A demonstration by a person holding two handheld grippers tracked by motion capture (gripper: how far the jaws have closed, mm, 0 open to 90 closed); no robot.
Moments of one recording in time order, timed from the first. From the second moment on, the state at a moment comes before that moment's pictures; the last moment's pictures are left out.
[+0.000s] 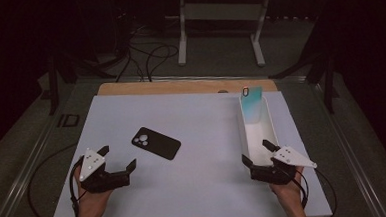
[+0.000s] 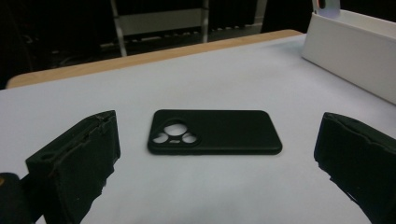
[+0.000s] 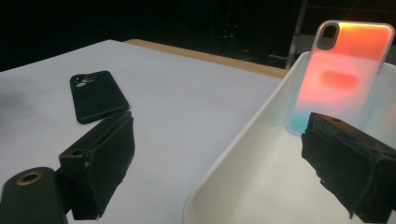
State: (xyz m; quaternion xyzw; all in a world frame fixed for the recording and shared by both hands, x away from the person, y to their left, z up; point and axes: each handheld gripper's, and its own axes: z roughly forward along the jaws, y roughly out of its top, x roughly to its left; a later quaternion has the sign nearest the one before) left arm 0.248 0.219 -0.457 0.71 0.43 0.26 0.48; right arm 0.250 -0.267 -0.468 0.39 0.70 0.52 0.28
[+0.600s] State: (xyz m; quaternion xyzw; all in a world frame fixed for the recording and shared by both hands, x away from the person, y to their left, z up) left arm 0.299 0.177 -0.448 0.75 0.42 0.23 0.46; right arm 0.250 -0.269 -0.468 0.40 0.70 0.52 0.28
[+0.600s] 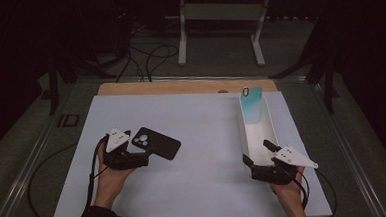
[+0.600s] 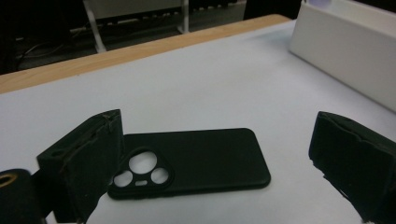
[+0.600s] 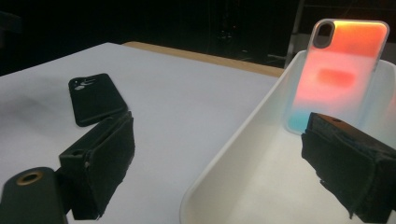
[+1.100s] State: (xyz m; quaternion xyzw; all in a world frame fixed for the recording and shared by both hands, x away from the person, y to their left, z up) left arm 0.332 0.160 -0.456 0.75 0.42 0.23 0.45; right arm 0.250 -0.270 -0.468 0.40 0.70 0.52 0.27
